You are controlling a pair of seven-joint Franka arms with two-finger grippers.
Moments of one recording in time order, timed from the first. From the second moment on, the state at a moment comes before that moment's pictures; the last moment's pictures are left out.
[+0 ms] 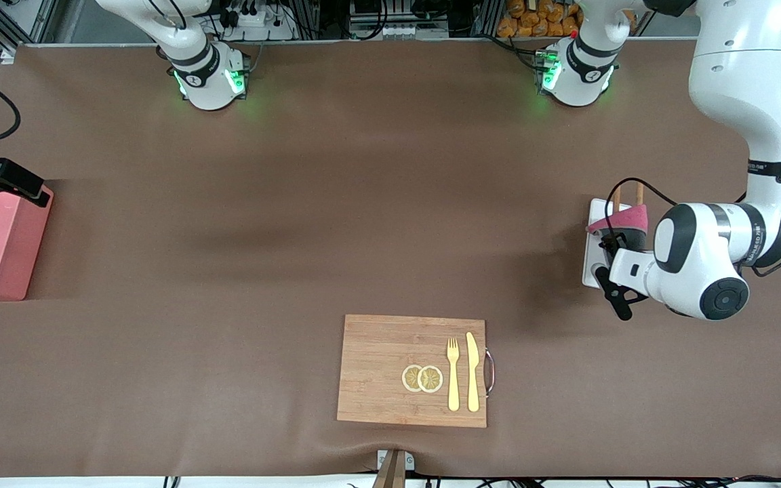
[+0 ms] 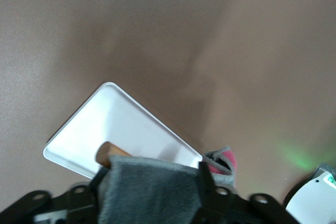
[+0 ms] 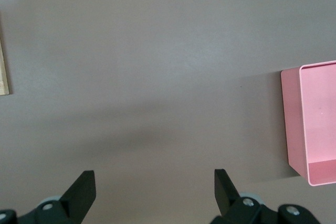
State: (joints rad) left arm -0.07 0.61 0.02 -1.58 -0.04 1.70 0.98; right arm -0.03 0.04 -0.02 -1.51 -0.02 1.58 0.08
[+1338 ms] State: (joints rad) left arm -0.08 0.48 0.01 -1.49 0.00 1.54 0.79; right arm -0.03 0.05 -0.02 -1.51 -0.02 1.58 0.08
